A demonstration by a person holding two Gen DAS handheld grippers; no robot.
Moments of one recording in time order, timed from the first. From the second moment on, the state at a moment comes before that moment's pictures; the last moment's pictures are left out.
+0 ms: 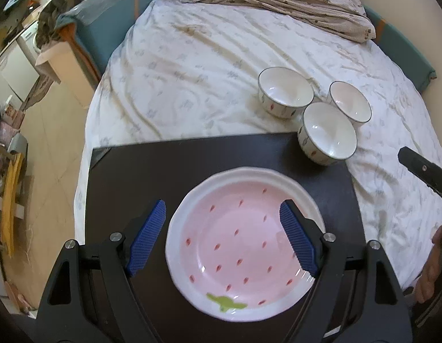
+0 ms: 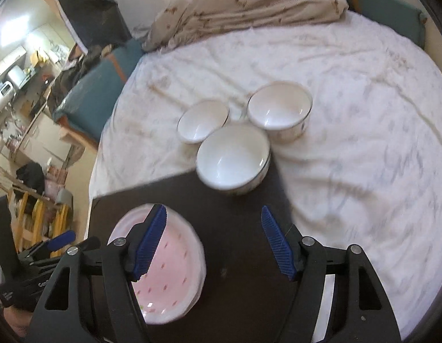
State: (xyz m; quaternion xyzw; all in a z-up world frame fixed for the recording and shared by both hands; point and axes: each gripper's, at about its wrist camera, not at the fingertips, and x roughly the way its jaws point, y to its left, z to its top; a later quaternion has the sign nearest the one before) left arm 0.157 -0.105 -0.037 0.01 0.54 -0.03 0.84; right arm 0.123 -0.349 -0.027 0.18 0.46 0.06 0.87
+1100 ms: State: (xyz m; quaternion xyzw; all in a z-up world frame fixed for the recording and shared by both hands) left arm 0.289 -0.203 -0.104 -0.01 0.61 -0.05 0.79; right arm 0.213 -0.416 -0.102 0.31 0.51 0.02 0.80
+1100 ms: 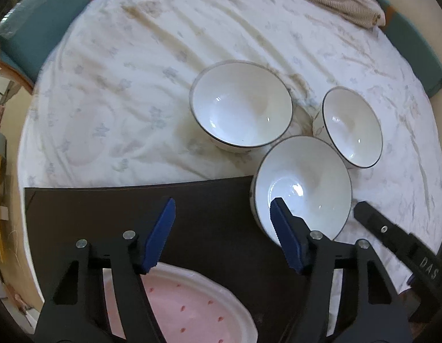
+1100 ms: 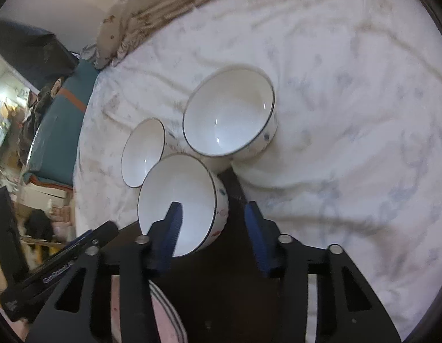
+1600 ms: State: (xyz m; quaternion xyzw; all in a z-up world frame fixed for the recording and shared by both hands) left arm 0.307 -0.238 -0.152 0.02 0.65 -0.06 0.76; right arm 0.227 -0.405 -0.147 0.31 0.58 0.02 0.76
